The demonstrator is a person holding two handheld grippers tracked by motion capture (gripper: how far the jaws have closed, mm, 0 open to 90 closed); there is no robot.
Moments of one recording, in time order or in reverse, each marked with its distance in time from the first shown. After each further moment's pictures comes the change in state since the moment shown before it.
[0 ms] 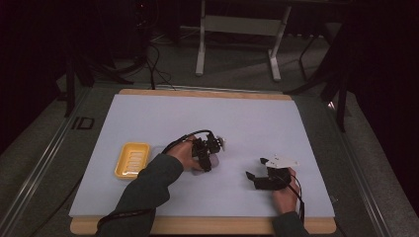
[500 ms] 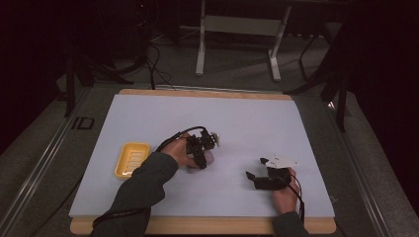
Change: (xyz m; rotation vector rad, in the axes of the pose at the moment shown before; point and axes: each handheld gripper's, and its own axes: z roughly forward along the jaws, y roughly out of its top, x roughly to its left) left arm 0.010 -0.014 -0.013 0.000 0.000 -0.059; right arm 0.000 0.000 0.000 -0.001 -0.001 0.000
